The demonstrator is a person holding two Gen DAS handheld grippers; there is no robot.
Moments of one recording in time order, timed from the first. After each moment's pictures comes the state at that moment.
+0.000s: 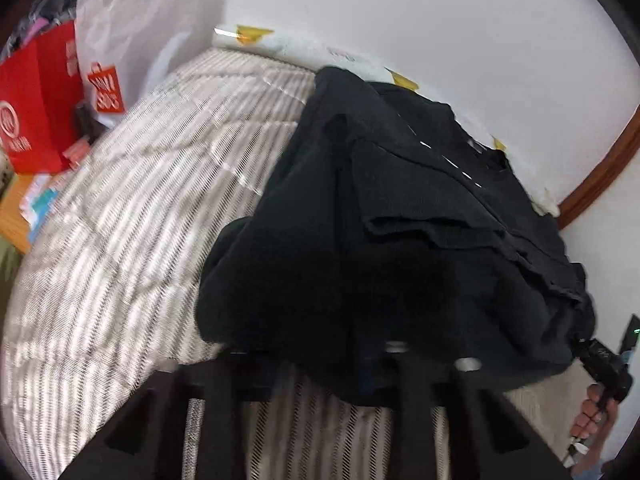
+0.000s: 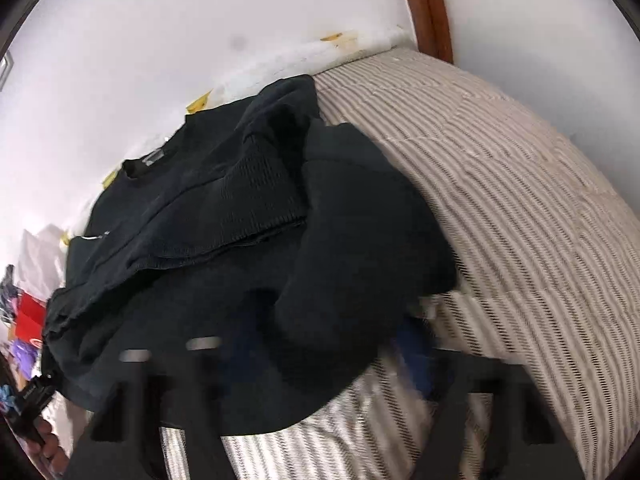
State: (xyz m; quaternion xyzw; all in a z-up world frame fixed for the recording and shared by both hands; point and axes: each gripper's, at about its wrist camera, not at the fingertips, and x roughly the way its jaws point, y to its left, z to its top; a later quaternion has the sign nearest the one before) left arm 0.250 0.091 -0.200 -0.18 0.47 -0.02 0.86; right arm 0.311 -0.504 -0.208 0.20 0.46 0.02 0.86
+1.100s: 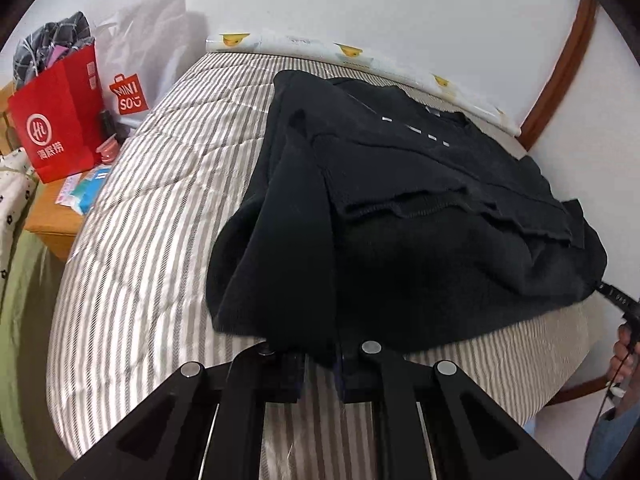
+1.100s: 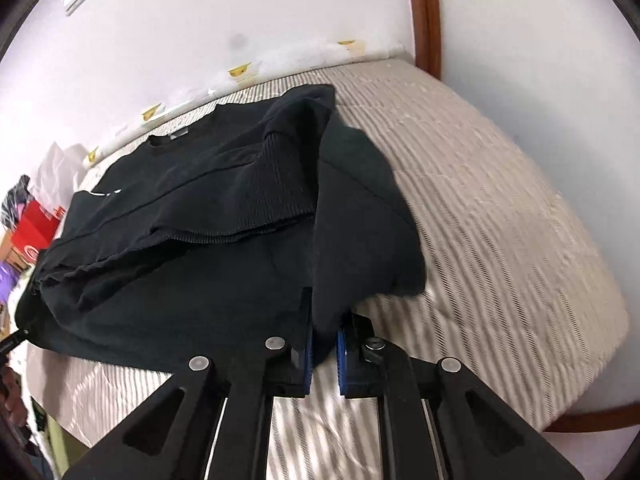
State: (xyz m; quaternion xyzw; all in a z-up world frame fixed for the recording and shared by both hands) left arm 0.088 0.081 -0.176 -0.08 0.48 -0.06 0.87; right arm 0.155 -0.510 -0.173 0.08 0.46 0.01 0.88
